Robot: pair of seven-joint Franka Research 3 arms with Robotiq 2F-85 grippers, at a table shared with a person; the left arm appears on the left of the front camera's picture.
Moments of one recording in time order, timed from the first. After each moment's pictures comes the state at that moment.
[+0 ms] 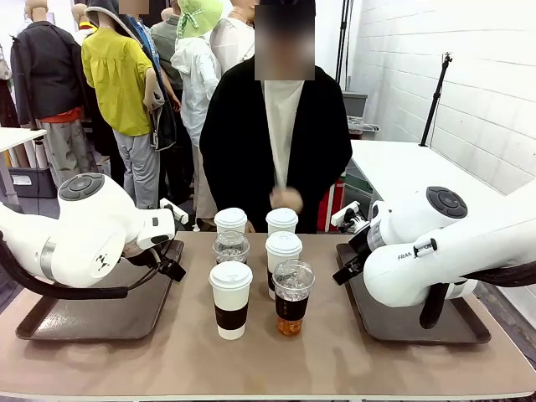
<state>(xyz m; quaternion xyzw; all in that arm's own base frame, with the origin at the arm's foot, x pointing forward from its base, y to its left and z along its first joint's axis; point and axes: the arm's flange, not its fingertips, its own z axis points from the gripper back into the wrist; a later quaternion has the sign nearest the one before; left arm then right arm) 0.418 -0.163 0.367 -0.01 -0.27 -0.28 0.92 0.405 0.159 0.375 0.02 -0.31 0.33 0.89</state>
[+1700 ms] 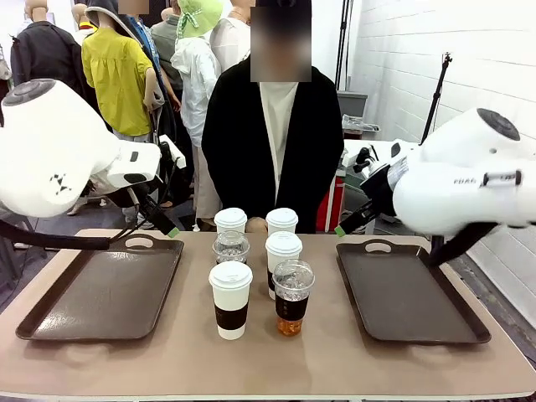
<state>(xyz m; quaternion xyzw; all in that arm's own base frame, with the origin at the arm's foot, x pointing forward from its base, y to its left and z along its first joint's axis) 0.380 -0.164 0.521 -0.02 -0.30 -0.42 0.86 0.390 0.155 0.511 0.08 -0.33 0.36 0.87</state>
